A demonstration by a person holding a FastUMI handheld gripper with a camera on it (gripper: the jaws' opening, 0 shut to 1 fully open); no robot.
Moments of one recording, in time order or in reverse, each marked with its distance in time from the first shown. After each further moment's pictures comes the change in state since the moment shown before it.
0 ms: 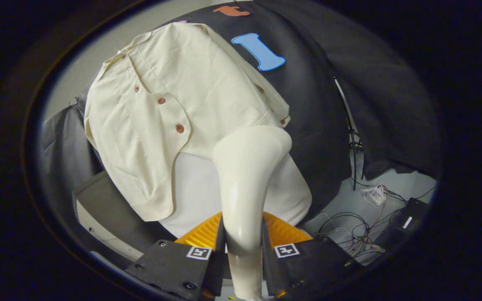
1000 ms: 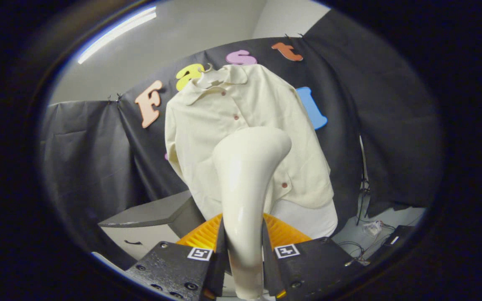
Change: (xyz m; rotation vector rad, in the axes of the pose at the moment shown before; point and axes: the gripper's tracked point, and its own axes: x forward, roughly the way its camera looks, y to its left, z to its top) arm -0.151 0.211 0.073 -0.230 -0.283 0.085
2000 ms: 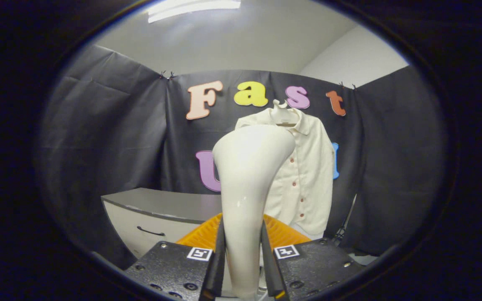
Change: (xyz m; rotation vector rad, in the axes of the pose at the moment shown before) arm -0.105 0.157 0.033 -0.381 -0.114 0.006
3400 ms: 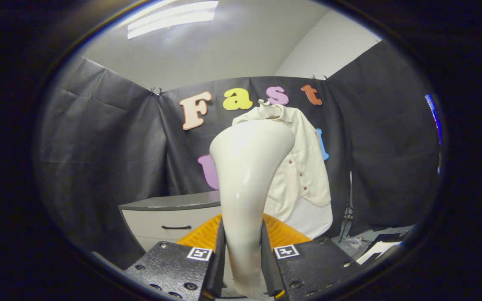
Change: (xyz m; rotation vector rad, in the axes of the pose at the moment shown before) arm -0.079 0.055 -0.060 0.209 -0.060 -0.075
